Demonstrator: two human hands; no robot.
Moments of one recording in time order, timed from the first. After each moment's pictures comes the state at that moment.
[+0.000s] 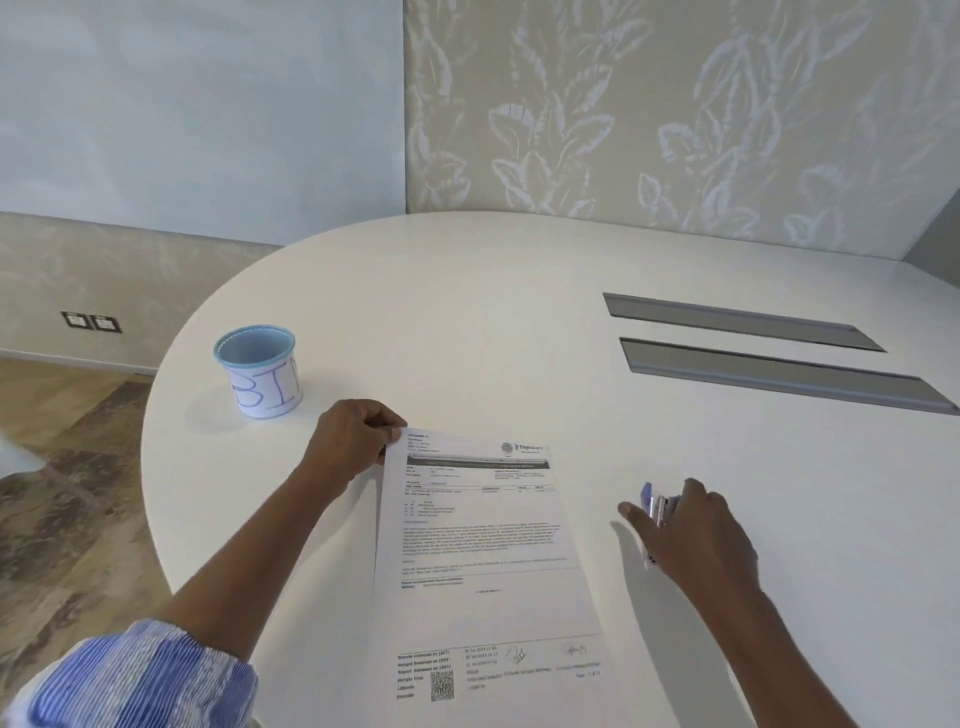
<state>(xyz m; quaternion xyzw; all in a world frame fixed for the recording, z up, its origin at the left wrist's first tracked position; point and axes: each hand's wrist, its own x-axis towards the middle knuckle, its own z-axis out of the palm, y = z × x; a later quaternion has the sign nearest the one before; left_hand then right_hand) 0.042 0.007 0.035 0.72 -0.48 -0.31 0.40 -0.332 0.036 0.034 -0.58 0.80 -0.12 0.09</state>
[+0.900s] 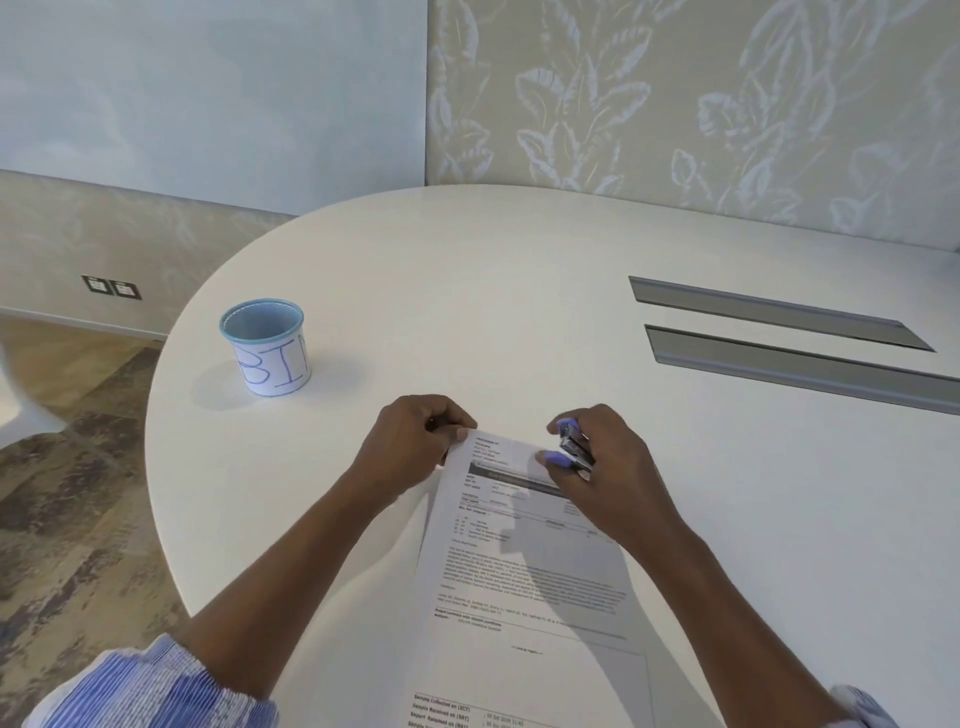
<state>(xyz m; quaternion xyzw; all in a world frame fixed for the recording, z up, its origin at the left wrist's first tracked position) -0.008 0.017 0.039 0.64 -0.55 -0.34 0.41 -0.255 0.002 0.051 -0.81 0.46 -0.34 0.14</state>
